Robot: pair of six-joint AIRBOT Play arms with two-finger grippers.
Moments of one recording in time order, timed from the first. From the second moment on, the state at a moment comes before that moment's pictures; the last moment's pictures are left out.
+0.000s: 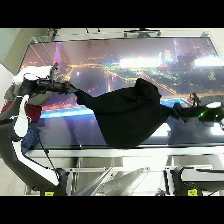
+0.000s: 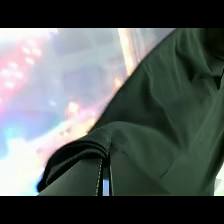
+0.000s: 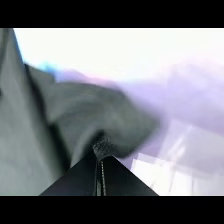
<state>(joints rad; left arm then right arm) 0.21 -1.88 1.57 0.66 -1.33 -0.96 -0.44 -1.55 0.89 -0.74 0.98 1.17</state>
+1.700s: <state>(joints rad) 0.12 -1.56 1.32 0.84 -1.40 -0.82 -0.44 -1.54 1.11 -0.85 1.56 1.37</state>
